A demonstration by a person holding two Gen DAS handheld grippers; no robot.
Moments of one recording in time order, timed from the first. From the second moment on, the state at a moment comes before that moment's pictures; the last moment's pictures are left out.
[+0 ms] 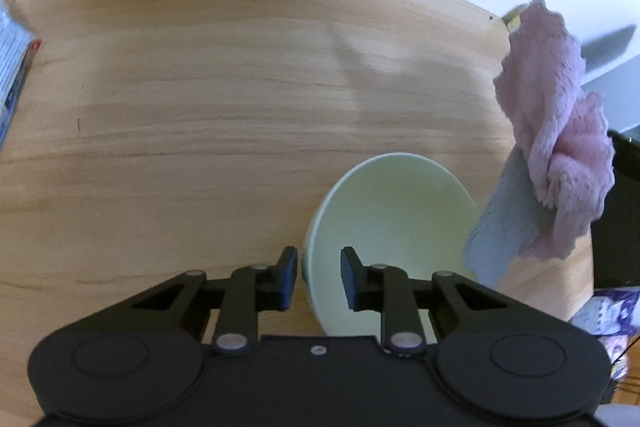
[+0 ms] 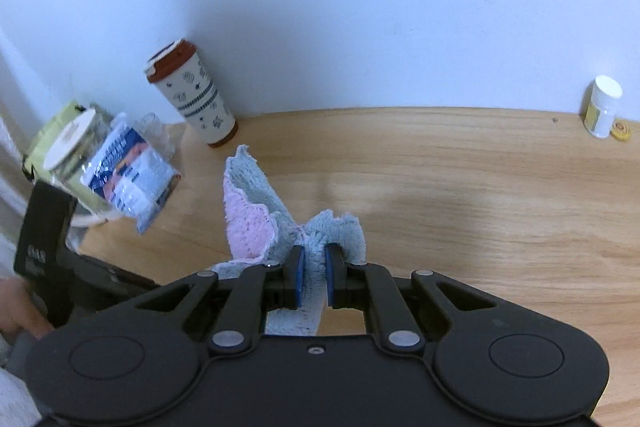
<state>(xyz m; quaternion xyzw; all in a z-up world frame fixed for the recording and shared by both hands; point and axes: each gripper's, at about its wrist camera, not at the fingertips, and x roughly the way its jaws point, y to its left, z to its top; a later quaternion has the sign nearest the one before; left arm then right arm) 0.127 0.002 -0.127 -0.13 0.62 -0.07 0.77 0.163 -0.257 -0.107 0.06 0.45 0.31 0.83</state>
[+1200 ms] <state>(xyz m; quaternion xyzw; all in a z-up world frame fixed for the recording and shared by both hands) 0.118 -0.035 -0.087 0.00 0.51 -0.12 0.85 0.211 -0.165 -0.119 0.09 0.53 0.44 0.71</state>
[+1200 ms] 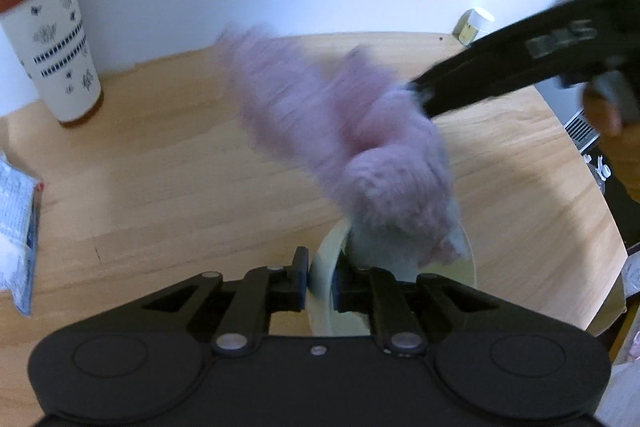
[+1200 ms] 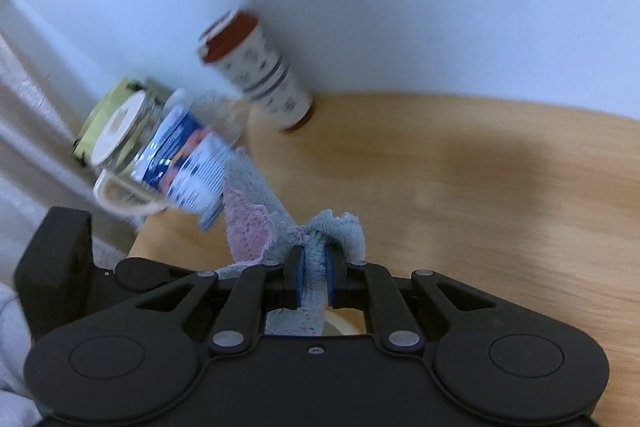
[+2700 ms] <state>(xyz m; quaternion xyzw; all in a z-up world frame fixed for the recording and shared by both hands) 0.126 -0.030 -0.075 -0.01 0.49 -0.12 0.87 0.256 -0.131 -0.172 0.08 0.65 0.46 0.60</state>
